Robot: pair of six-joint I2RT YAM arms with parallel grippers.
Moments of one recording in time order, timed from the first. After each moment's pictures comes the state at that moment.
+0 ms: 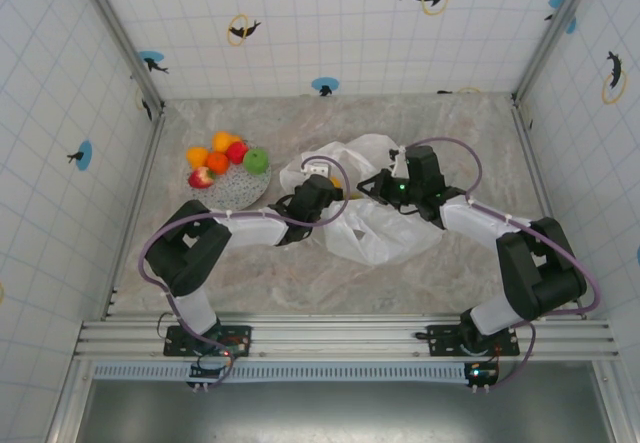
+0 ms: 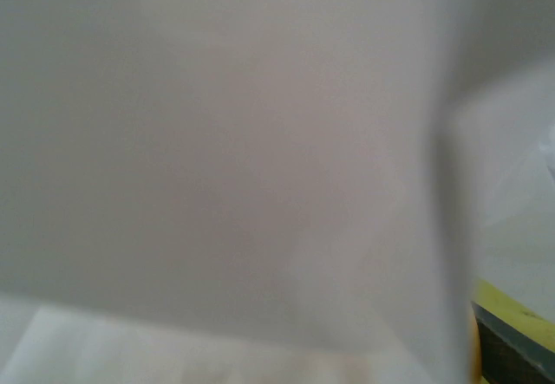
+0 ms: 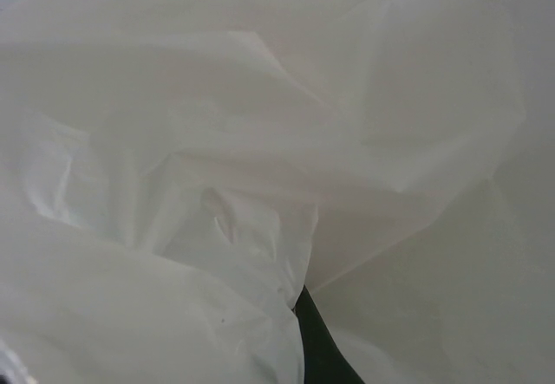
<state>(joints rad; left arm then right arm) -0.82 1.77 0.89 0.22 -0.30 -0.47 0.44 1.51 0.79 0.13 -0.56 0.86</state>
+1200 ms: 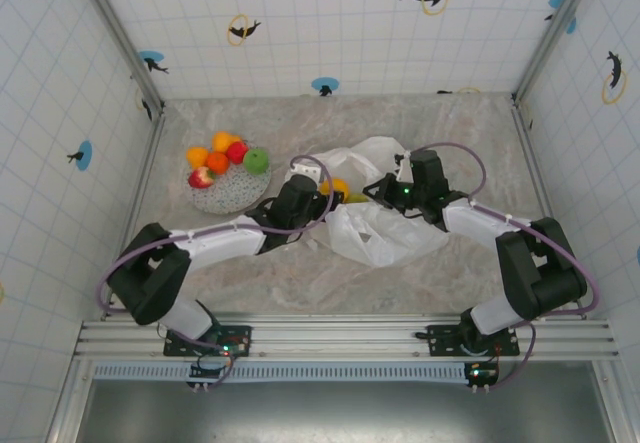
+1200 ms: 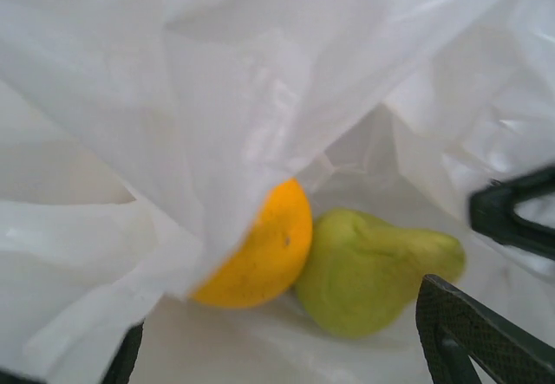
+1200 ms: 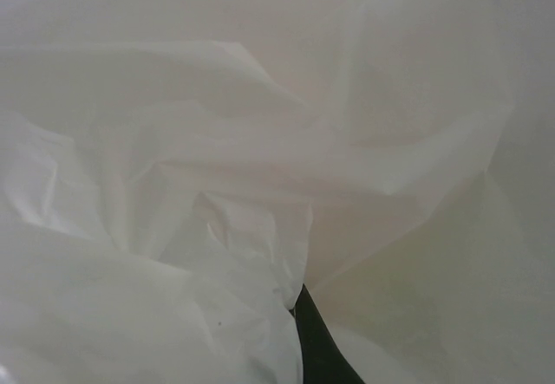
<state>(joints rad) -0.81 1.50 0.77 0.15 -0.11 -0.47 0.42 1.51 0.75 0.13 -0.55 0.85</state>
